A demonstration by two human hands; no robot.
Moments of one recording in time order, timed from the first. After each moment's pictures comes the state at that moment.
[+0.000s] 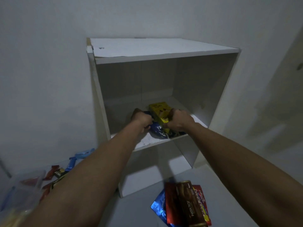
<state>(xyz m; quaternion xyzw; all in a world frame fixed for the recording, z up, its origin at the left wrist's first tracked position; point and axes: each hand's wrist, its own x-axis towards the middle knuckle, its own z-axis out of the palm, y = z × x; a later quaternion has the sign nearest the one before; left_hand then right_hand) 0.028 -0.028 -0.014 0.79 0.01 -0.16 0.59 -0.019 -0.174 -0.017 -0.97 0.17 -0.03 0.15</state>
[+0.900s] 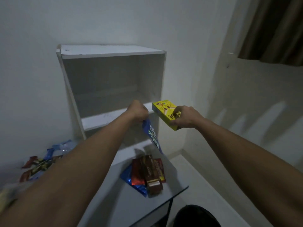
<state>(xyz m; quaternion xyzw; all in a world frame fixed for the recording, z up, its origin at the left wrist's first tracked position) -0.162 -0.079 0.027 0.88 -0.22 -0.09 0.40 -0.276 -0.258 0.022 -0.96 0.21 -0.08 0.16</state>
